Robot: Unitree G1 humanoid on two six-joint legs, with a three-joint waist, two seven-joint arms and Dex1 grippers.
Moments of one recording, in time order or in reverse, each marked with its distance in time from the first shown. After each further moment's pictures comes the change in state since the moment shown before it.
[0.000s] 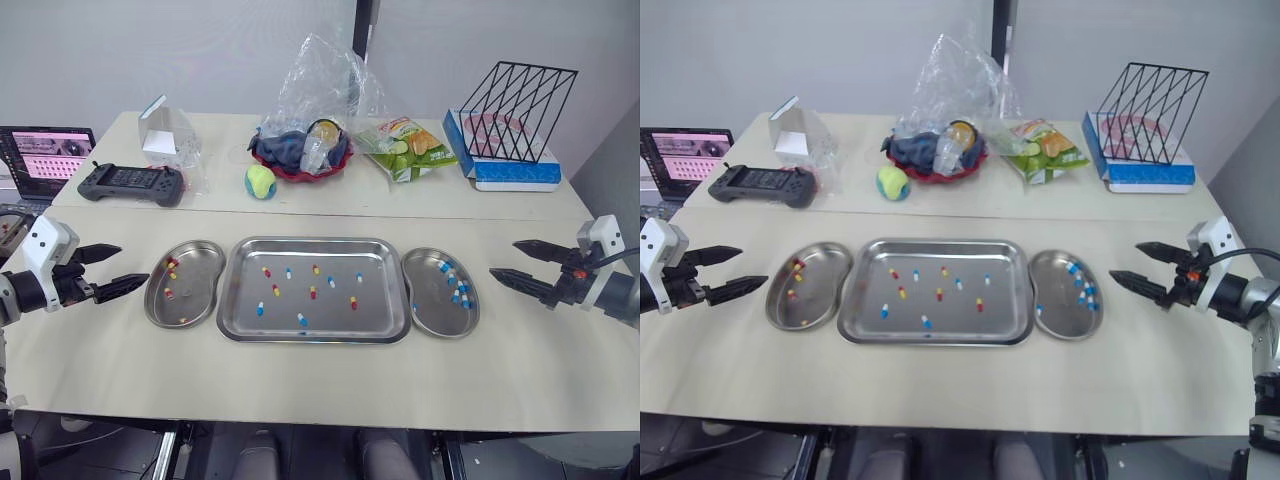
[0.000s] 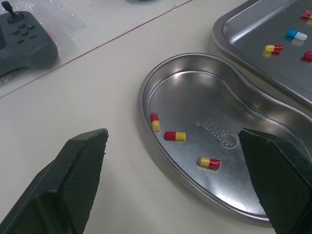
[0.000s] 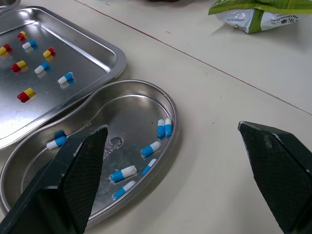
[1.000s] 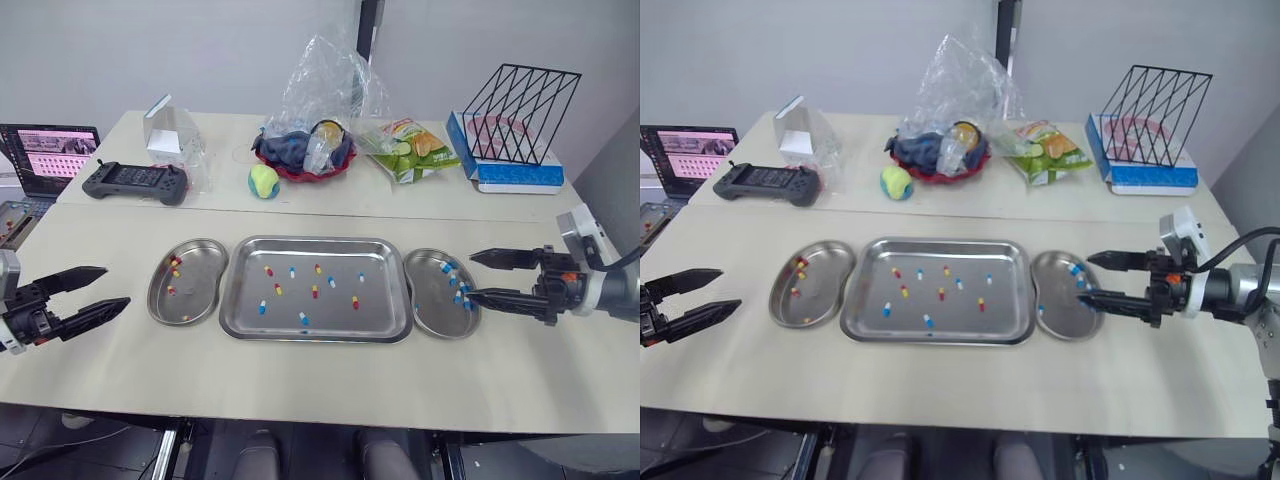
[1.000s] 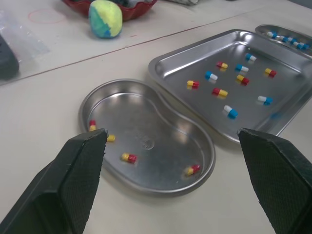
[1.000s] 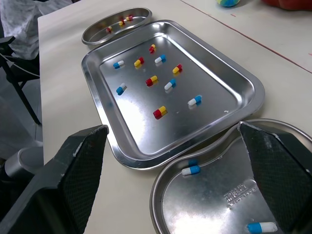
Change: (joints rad) left arm 0.404 -0.041 0.320 -0.467 -0.280 0.242 -0.073; right arm 0.058 -0.092 0.040 -0.434 0.223 0.395 0.133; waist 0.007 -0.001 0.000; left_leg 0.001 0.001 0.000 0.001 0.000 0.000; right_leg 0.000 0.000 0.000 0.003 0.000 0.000
